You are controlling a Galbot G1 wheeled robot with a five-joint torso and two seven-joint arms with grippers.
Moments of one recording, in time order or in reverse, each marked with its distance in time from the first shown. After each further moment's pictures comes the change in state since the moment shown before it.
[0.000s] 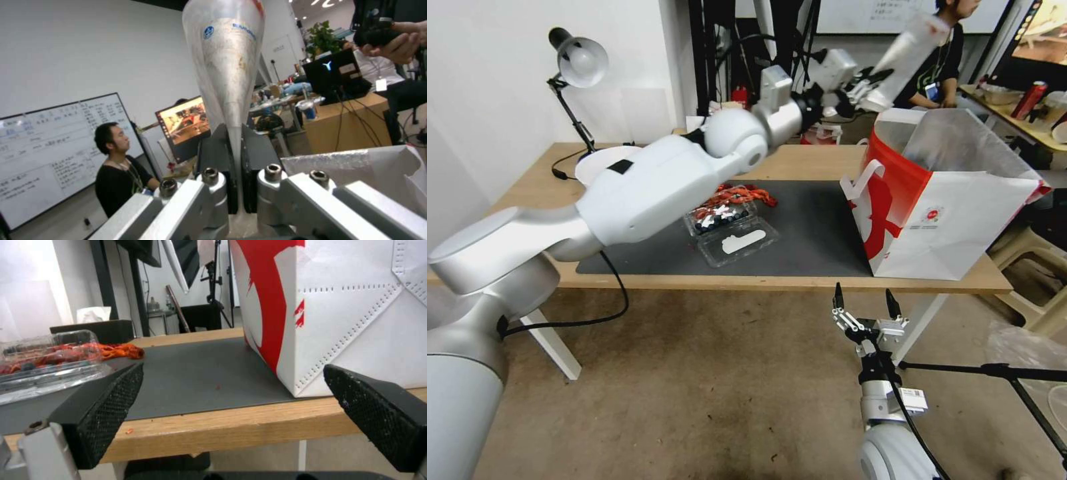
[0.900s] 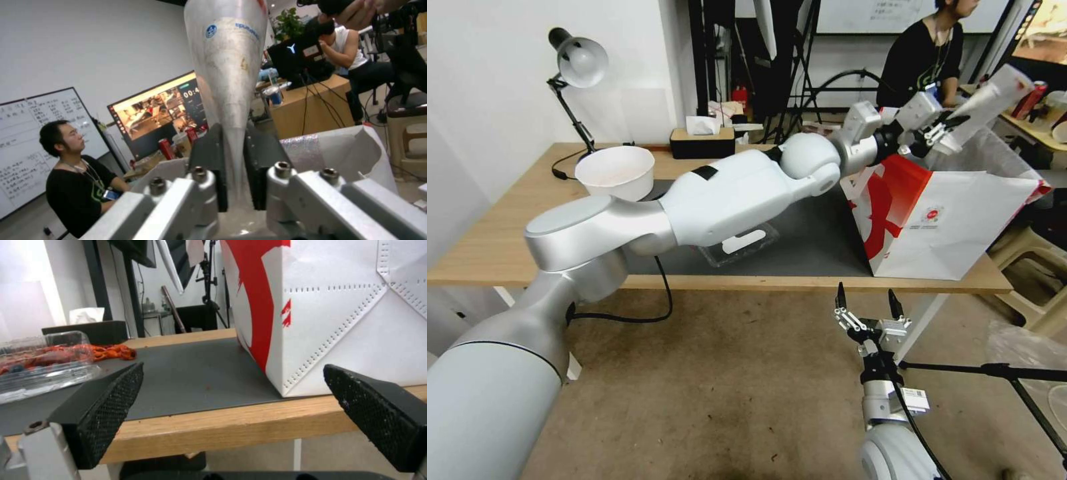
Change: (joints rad) left arm -0.017 -0.245 0.134 0.202 0.035 -0.051 -0.001; right arm -0.002 0.000 0.016 -0.005 0.009 0.007 0.001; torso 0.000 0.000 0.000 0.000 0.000
